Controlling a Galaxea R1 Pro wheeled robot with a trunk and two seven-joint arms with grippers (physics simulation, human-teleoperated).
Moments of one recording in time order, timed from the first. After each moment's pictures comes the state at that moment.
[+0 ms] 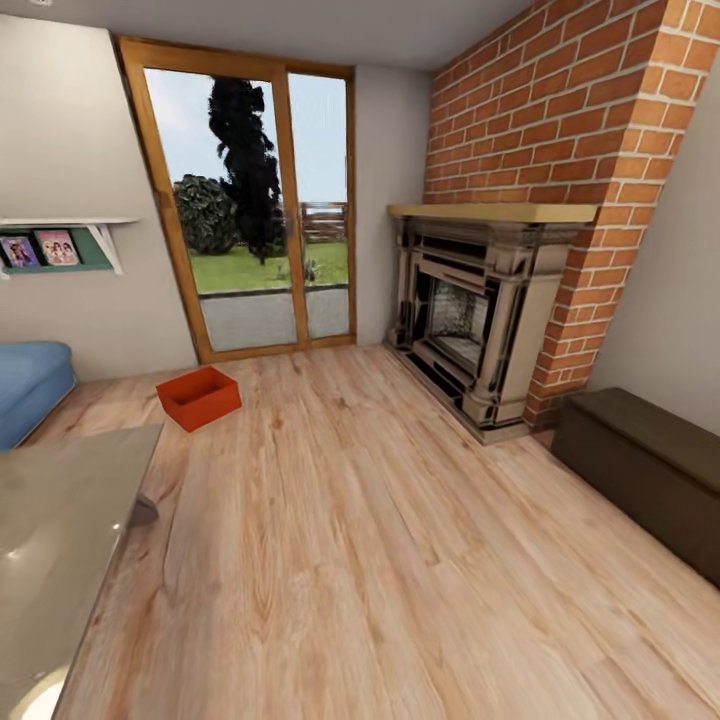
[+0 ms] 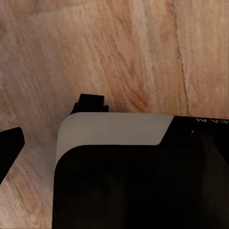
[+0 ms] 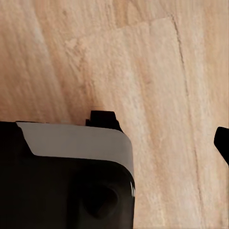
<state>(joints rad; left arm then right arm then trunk) -0.25 -0.01 0.03 0.00 0.08 0.00 -0.01 -0.24 0.06 0.53 0.03 -0.42 -0.10 -0.19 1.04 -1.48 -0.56</state>
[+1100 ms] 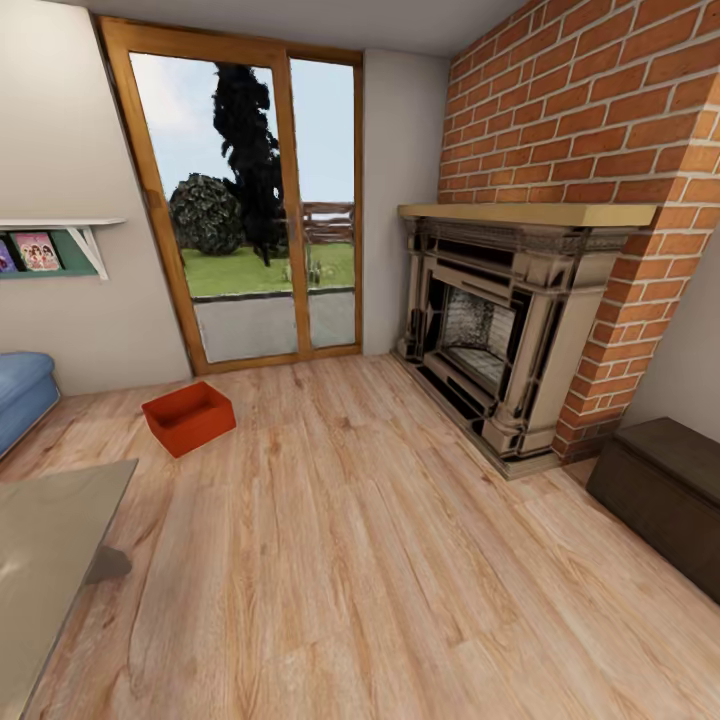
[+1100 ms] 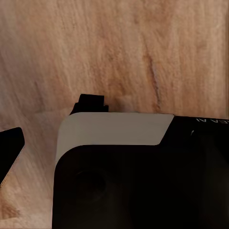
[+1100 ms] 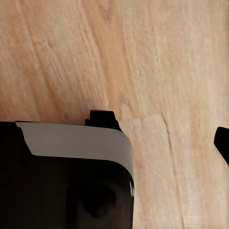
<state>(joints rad) -0.25 -0.01 0.03 0.00 0.08 0.00 -0.01 -0.24 0.06 0.53 0.03 -0.42 -0.09 -0.19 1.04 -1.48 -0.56</state>
